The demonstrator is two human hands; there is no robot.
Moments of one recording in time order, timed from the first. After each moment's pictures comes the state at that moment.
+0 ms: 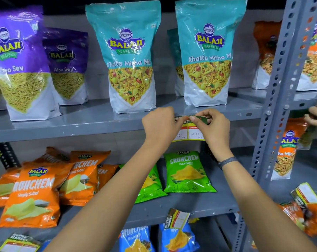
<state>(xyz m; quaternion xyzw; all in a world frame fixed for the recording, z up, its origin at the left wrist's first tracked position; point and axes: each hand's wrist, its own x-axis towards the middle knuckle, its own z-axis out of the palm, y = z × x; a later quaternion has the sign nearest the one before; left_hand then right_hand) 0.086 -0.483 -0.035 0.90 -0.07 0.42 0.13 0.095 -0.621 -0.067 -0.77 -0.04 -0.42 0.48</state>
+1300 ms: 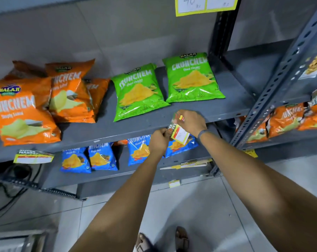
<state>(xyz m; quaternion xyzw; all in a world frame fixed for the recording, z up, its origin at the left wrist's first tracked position) 0.059 -0.446 -0.371 0.88 0.09 -0.08 0.47 0.094 -0.576 -0.332 -0.96 -0.03 0.03 0.27</state>
